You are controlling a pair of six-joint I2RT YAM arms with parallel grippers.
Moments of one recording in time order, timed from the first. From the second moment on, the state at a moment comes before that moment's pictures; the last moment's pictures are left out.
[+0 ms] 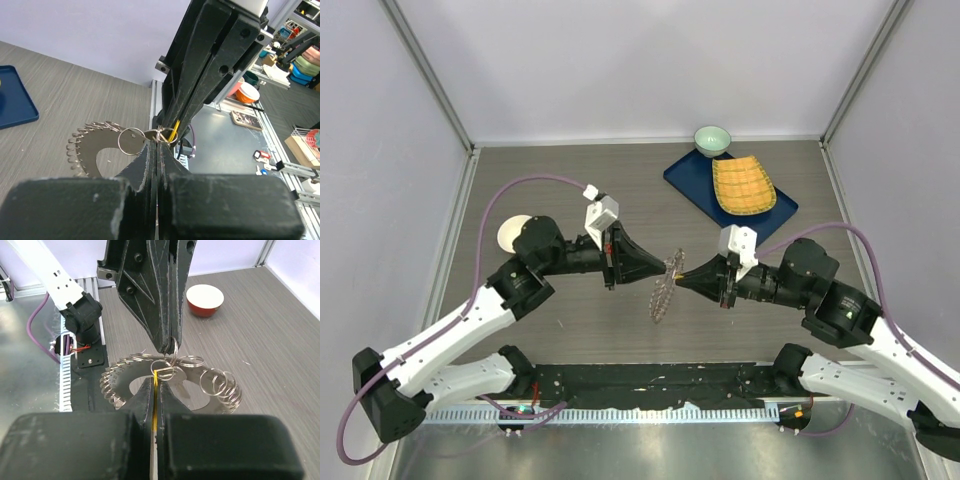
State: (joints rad) left arm -0.80 0.99 0.89 0.21 0.72 -0.41; right arm 0.92 0.68 0.94 -0.34 -0.37 -0.08
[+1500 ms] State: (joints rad) left arm -0.80 0.96 0.78 0.49 0.77 -0.69; right arm 0.92 0.68 0.85 -0.18 -0.34 0.00
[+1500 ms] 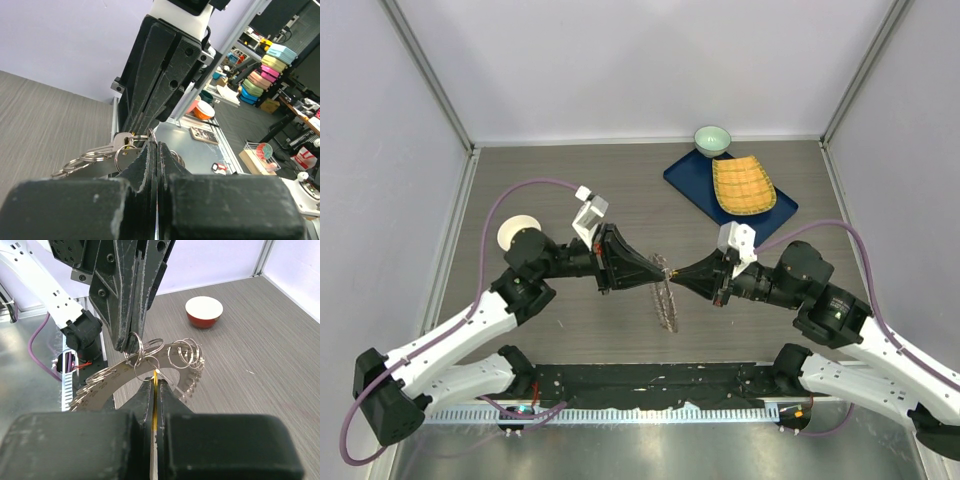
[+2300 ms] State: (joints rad) left arm -0.80 0.99 0.79 0.42 0.85 -0.61; right arm 0.92 0.64 0.85 -0.18 -0.31 0.00
